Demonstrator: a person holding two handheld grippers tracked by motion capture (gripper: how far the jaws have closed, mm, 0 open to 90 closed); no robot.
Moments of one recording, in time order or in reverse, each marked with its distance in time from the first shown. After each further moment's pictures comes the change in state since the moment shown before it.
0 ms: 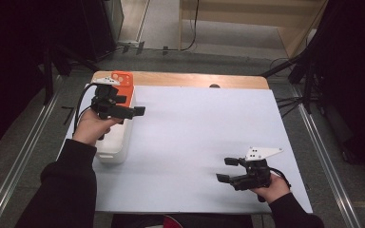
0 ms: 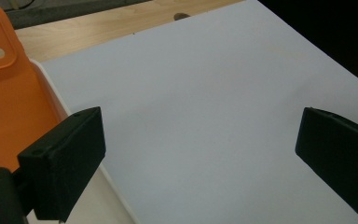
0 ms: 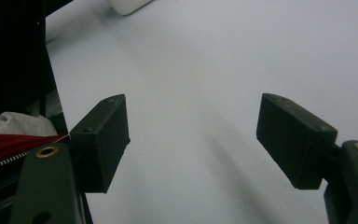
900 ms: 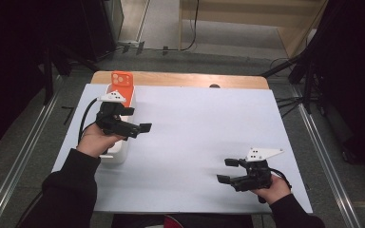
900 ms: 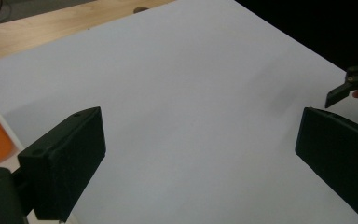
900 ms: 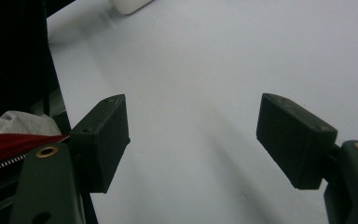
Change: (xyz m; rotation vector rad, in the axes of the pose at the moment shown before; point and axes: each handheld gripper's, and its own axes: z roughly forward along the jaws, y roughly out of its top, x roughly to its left) left arm -0.034 -0.028 -0.002 -0.011 -0.094 0.090; right arm 0.001 -0.001 -0.002 0.001 0.006 0.006
